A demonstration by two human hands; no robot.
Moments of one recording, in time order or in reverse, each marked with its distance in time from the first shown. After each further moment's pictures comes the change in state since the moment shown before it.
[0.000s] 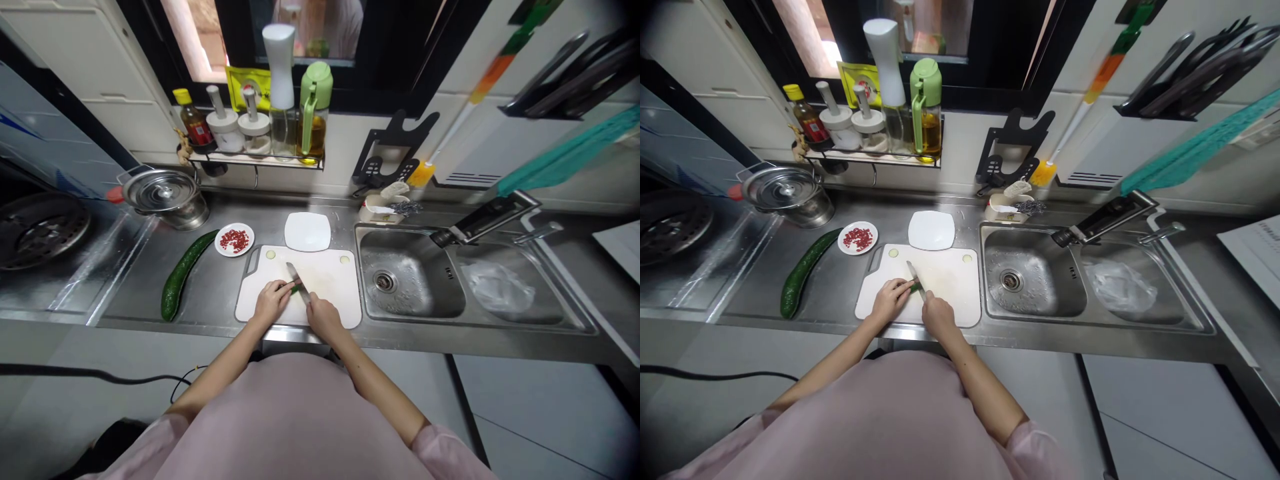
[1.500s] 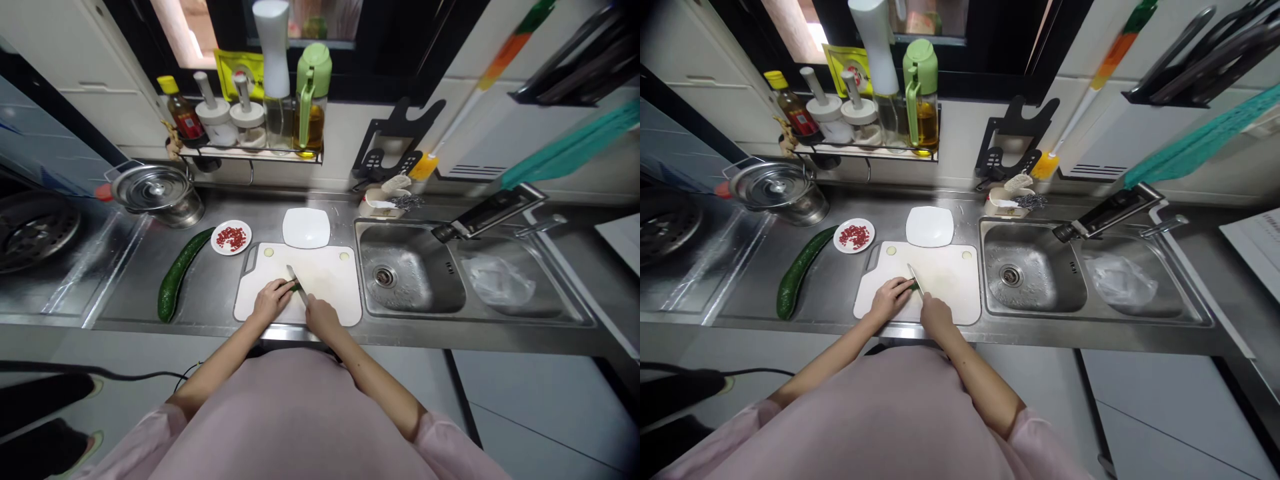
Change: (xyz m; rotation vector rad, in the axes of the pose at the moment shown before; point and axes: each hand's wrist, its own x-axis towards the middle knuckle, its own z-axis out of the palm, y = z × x) left_hand 0.001 -0.003 0.002 -0.021 0.022 0.097; right_hand 0.002 -0.005 -0.001 0.003 -0.101 0.018
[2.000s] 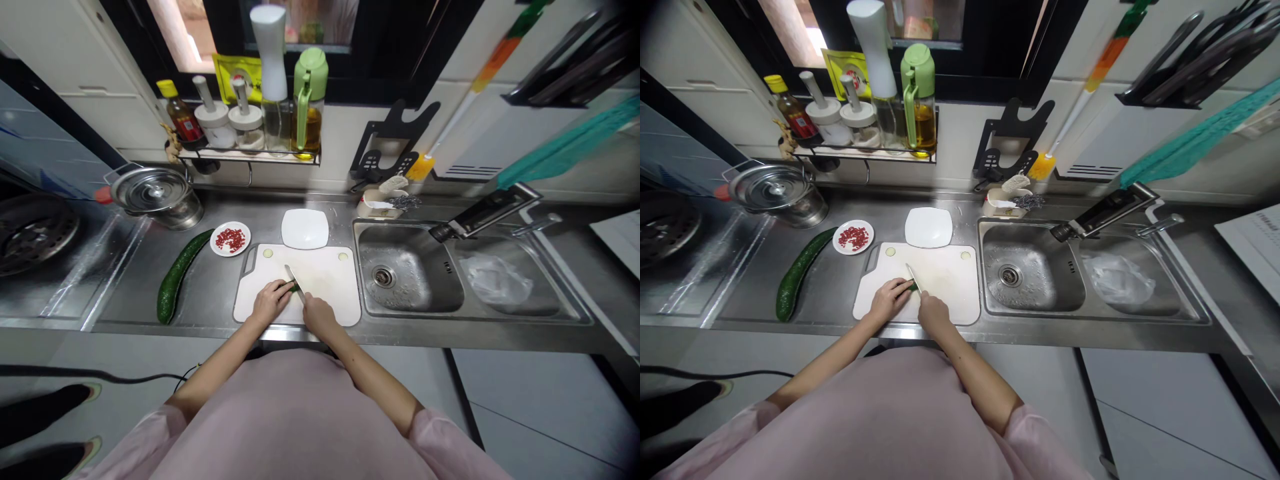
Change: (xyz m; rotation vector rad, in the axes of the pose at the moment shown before) left_hand 0.000 -0.001 0.000 0.009 0.004 0.015; right_hand 0.007 0.000 0.006 0.008 0.028 -0.025
